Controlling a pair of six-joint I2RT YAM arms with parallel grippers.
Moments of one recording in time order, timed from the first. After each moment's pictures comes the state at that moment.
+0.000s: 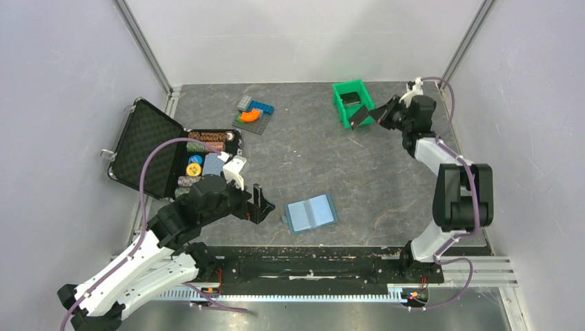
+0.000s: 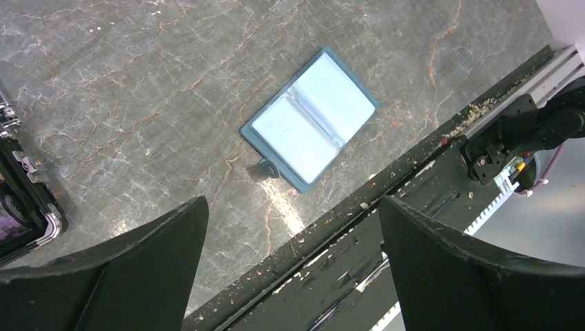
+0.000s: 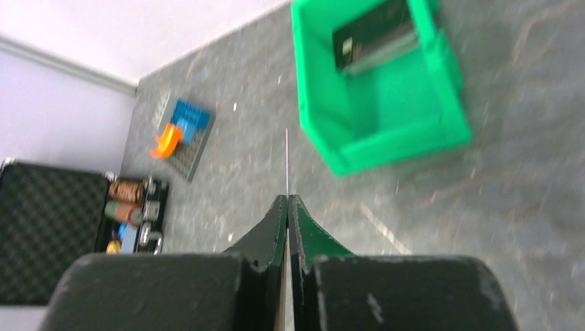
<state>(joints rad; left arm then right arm) -0.80 0.63 0.74 -0.65 0.00 -0.42 -0.03 1.63 0.98 0.31 -0.47 0.58</state>
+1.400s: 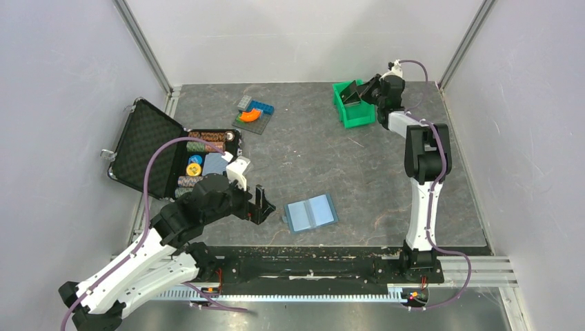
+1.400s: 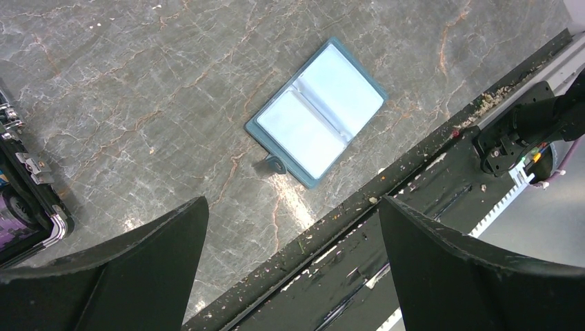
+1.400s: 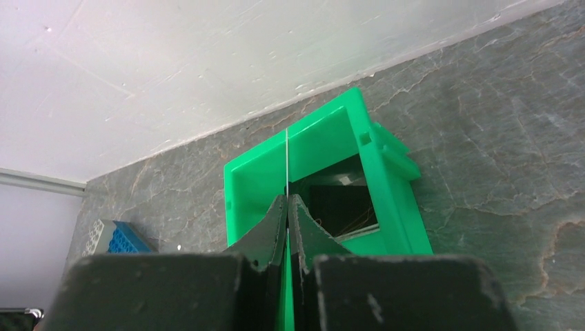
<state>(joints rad) -0.80 0.64 0.74 -0.65 0.01 -0.38 0.06 2.28 1.62 0.43 -0.20 0.62</state>
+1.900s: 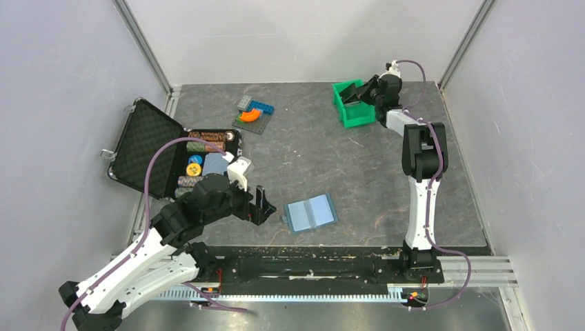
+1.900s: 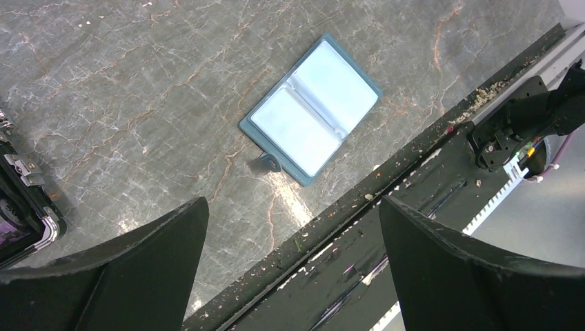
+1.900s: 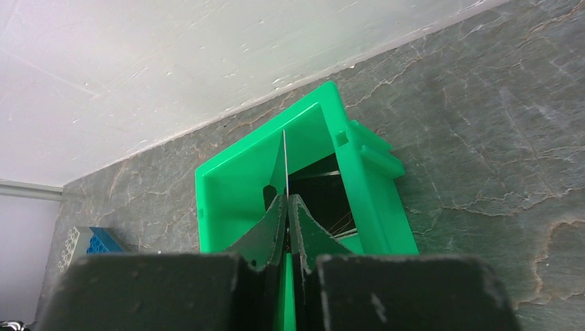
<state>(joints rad) -0.80 0.64 0.74 -0.65 0.02 -0.38 0.06 2.35 1.72 0.35 -0.17 0.61</state>
